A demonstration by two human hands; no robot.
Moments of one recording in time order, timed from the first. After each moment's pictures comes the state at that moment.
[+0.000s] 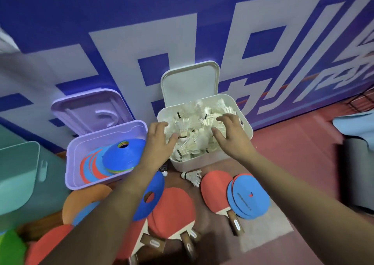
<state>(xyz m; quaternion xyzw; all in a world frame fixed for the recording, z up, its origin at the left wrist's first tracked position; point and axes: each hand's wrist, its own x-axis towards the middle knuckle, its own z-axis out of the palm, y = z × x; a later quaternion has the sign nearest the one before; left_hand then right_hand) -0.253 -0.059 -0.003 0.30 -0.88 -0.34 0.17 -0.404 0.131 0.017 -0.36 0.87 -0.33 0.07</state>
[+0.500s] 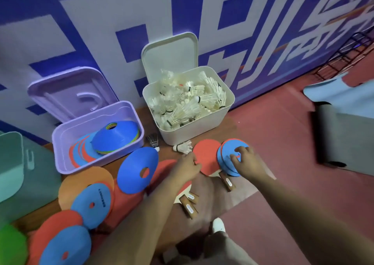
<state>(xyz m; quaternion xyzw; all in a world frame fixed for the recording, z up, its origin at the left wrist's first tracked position) -0.192 0.070 -0.086 0.25 -0.86 -0.42 -0.15 -0.292 0.273 -0.082 -0.10 0.94 -0.24 0.22</state>
